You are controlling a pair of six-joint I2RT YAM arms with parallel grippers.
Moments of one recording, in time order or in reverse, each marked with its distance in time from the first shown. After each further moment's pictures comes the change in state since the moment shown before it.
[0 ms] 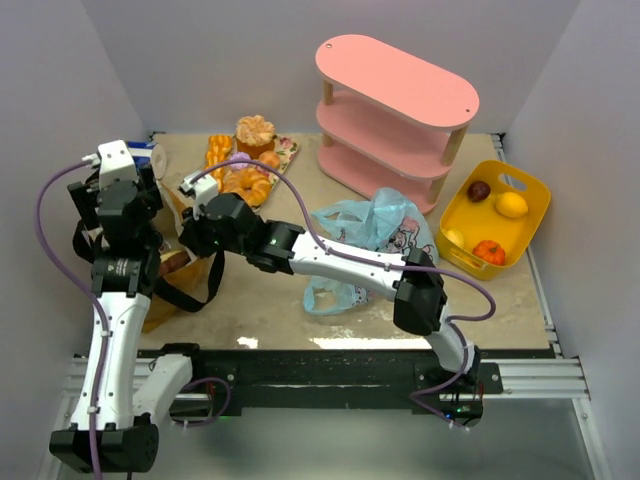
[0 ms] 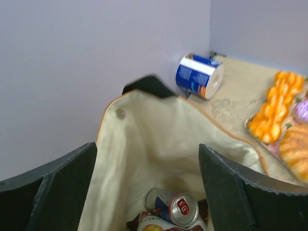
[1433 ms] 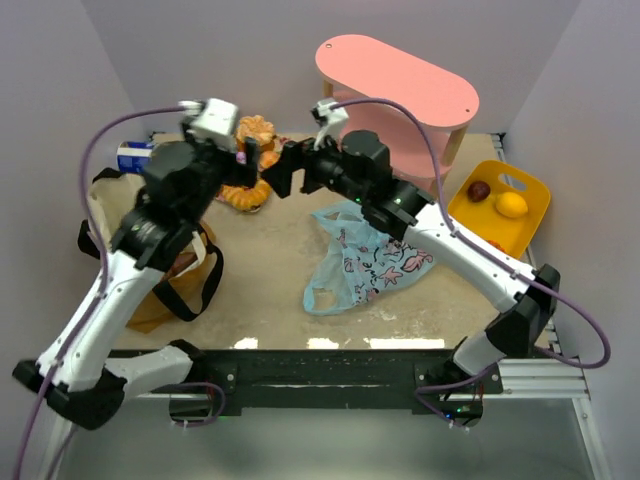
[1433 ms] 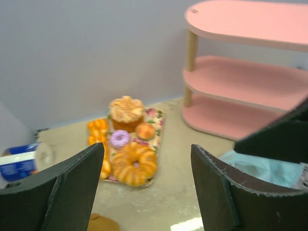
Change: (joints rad) left arm -0.442 0.203 0.421 -0.095 0.447 -0.063; right arm -0.320 -0.524 -0.340 0.006 -0.134 0.009
